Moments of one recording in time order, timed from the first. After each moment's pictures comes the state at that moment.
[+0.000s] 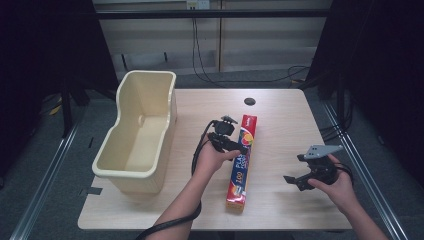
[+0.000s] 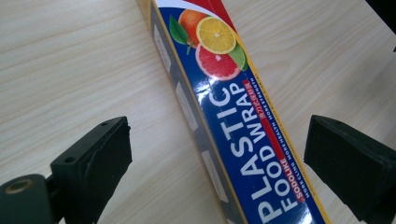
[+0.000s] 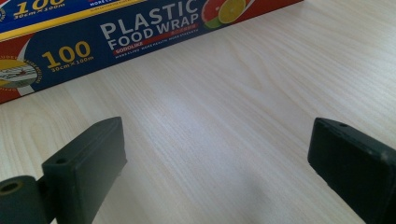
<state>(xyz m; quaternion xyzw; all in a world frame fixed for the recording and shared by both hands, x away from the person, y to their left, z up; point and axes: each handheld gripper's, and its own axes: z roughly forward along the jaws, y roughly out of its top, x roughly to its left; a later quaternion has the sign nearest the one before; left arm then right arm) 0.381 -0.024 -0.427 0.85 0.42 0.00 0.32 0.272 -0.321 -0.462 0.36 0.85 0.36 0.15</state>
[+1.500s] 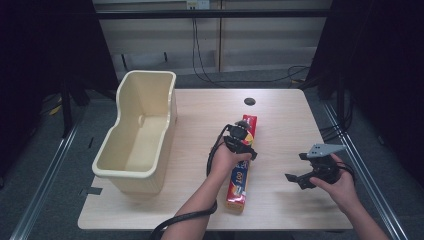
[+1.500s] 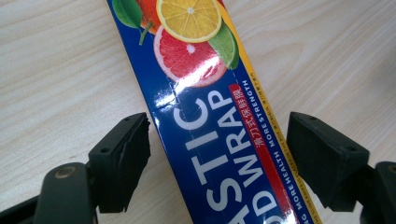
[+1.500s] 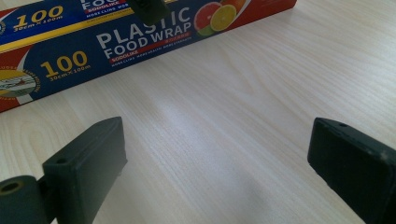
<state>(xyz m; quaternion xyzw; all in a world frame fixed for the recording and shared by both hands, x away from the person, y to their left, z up) 0.388 -0.065 -0.456 0.87 0.41 -0.01 0.26 0.272 -0.325 -0.459 0.37 0.84 0.37 0.15</state>
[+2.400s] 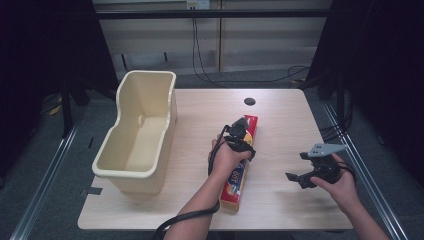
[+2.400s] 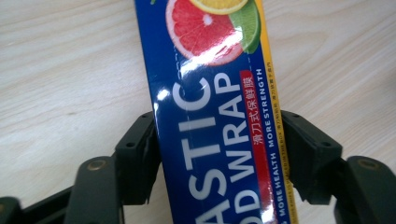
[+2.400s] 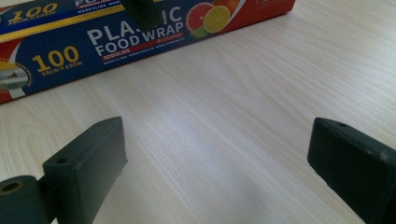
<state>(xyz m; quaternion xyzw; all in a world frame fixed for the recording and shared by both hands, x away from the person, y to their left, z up) 0.391 -0.067 -0.453 0.85 0.48 -0.03 0.19 0.272 -0.327 -0.458 0.37 0.83 0.38 0.16</state>
